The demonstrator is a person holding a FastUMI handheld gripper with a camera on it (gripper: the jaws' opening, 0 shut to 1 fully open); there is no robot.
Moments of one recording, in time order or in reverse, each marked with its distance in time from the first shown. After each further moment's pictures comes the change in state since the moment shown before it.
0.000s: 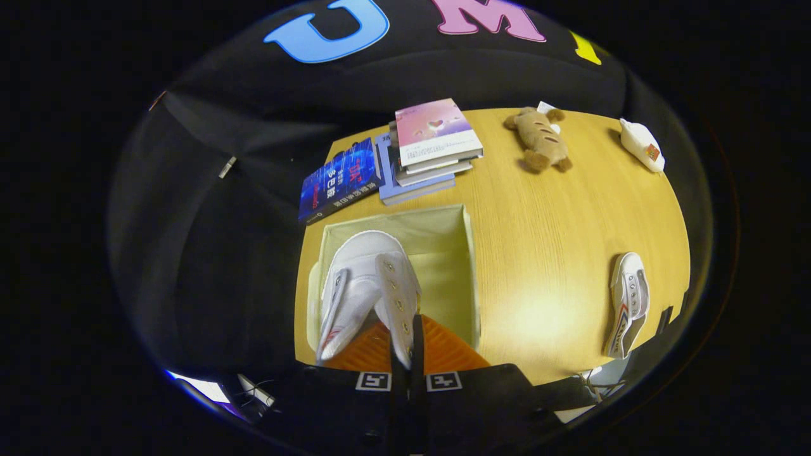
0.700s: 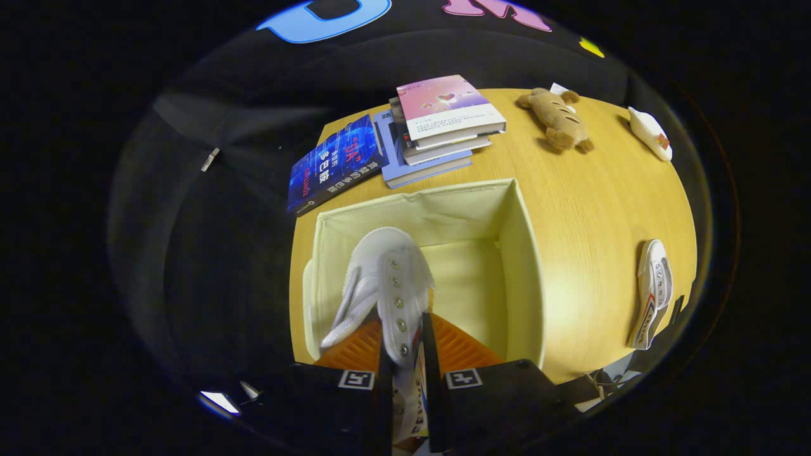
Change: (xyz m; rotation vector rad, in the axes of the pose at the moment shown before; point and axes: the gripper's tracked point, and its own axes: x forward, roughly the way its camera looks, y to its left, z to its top) arm 0.049 0.036 -0.008 0.021 0.049 0.022
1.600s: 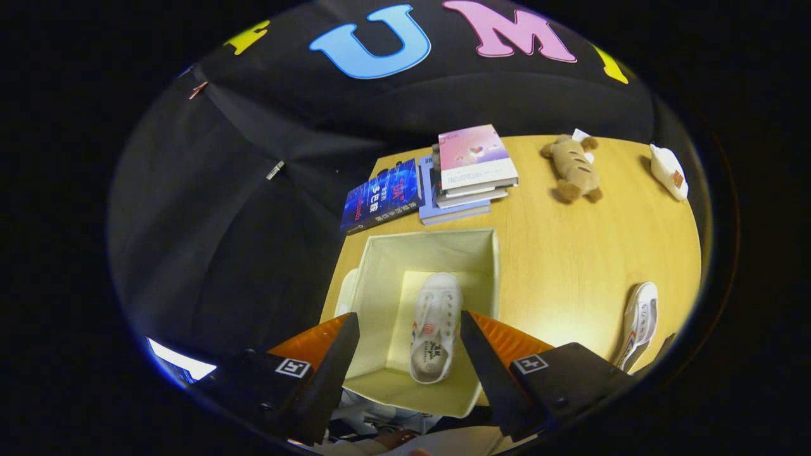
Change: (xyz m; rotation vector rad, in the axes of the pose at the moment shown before) arm -0.112 -0.038 0.027 -0.151 -0.223 0.179
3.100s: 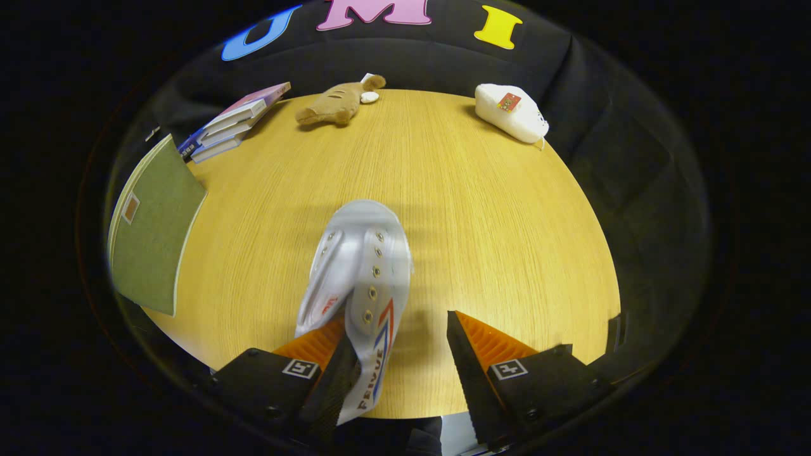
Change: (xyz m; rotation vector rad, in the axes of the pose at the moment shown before) arm -0.046 -0.431 -0.129 -0.079 0.030 -0.533
